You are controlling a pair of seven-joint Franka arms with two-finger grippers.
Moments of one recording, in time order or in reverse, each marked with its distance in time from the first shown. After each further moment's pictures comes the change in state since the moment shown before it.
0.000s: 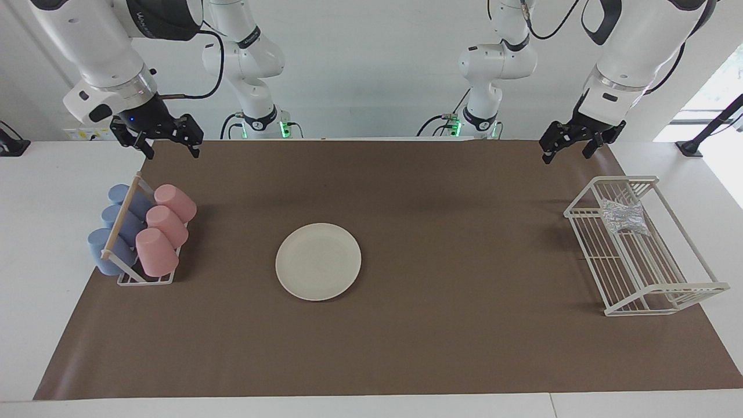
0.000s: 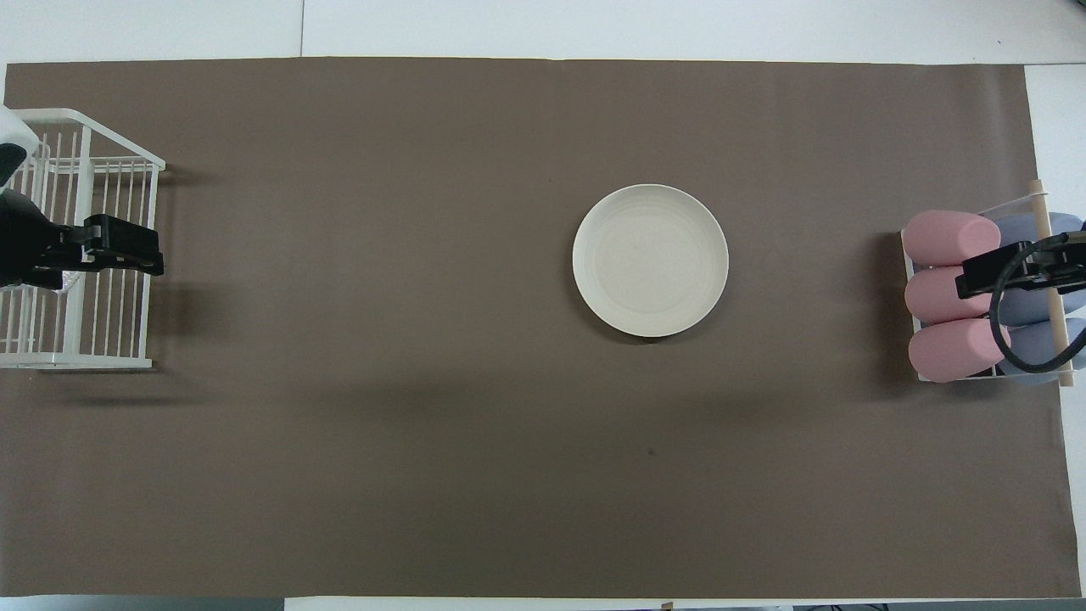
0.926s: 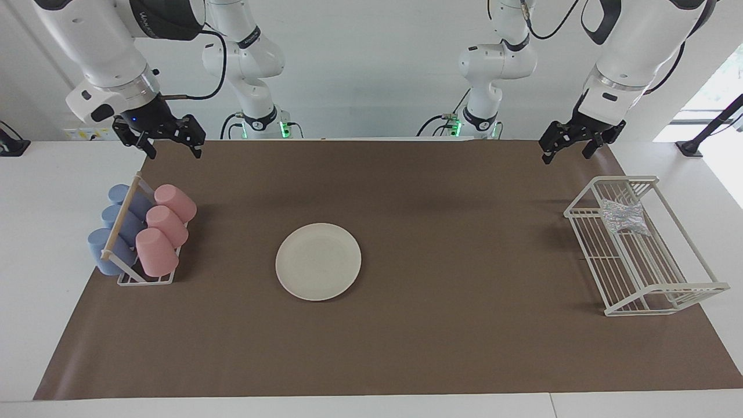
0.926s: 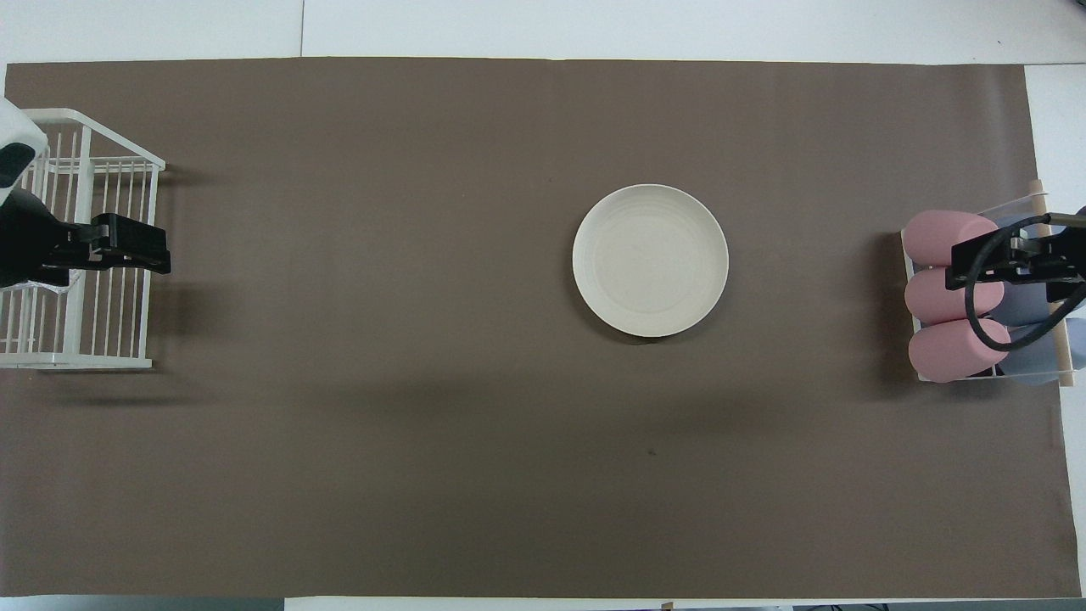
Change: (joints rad) left arm -0.003 -0.002 -0.017 0.005 -0.001 0.005 0.000; right arm 0.000 0.000 0.024 0.000 0.000 0.001 0.232
